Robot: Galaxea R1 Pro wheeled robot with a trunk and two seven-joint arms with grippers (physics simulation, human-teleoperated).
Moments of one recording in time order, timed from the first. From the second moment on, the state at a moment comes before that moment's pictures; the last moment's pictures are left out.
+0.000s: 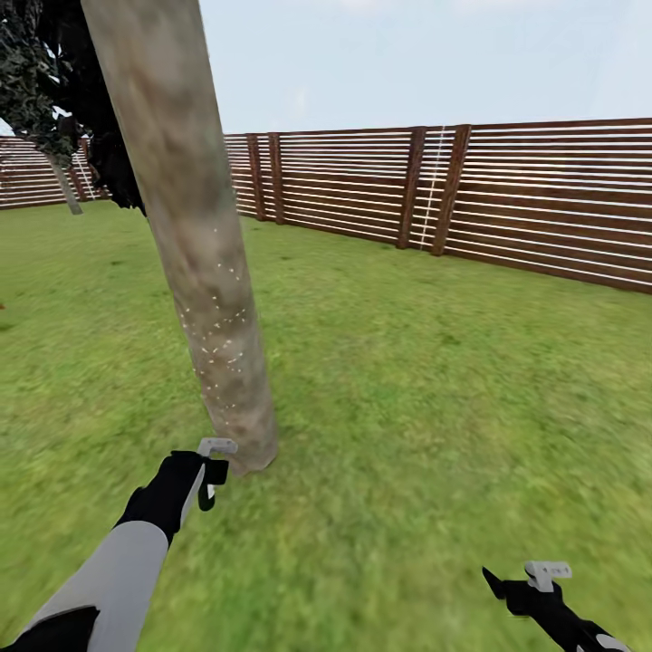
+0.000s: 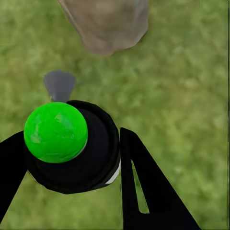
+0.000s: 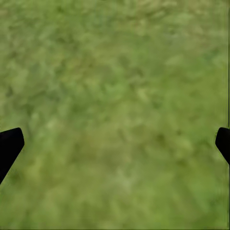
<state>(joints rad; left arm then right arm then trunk) -0.77 -0.02 0.24 -0.63 -0.35 0.61 -0.08 -0.52 -0.27 -1.12 -0.13 0.86 -0.39 0.52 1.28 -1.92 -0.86</state>
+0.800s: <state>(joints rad) -0.77 -0.04 0.27 -0.63 -0.35 0.61 -0.08 -0.52 -0.27 -1.12 -0.13 0.86 -0.39 0.52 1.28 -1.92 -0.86</state>
